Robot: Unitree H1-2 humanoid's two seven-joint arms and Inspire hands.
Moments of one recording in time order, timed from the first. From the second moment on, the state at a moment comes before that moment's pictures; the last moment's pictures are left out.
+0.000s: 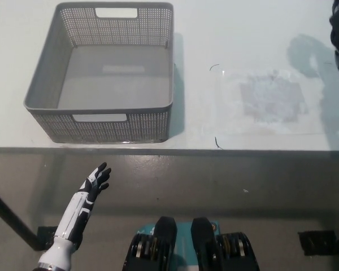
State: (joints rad) left_arm -0.05 0.16 -0.04 0.11 0.04 -0.27 -0.10; right_arm -1.32 -0.34 0.12 1.14 -0.36 -0.15 -0.19
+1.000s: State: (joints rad) left_arm -0.06 0.17 -0.05 0.13 0.04 -0.27 -0.12; right_arm -1.44 0.03 0.24 1.14 -0.38 -0.11 -0.13
